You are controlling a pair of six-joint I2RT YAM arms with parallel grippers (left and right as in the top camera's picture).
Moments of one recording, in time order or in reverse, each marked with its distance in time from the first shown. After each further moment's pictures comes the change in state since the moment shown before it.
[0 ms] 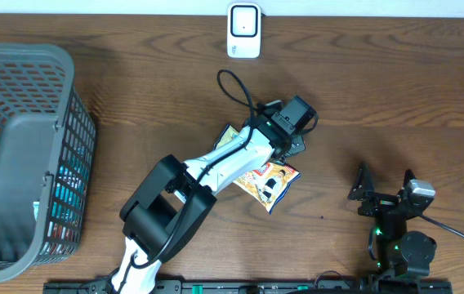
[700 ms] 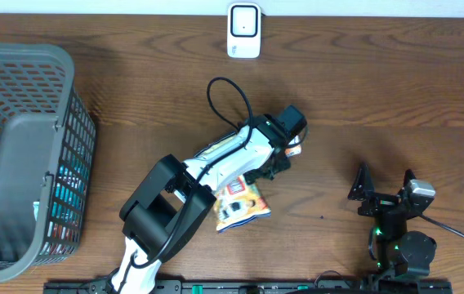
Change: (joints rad) left arm 0.003 0.000 0.000 -0.345 0.037 -0.080; right arm 0.000 0.000 0.000 0.000 0.000 0.000
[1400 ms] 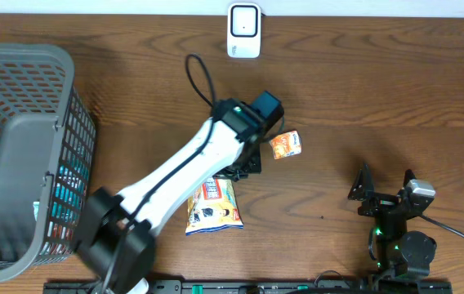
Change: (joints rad) left arm 0.068 -0.280 0.048 -0.415 -0.072 0.382; right arm 0.000 0.000 0.000 0.000 0.000 0.000
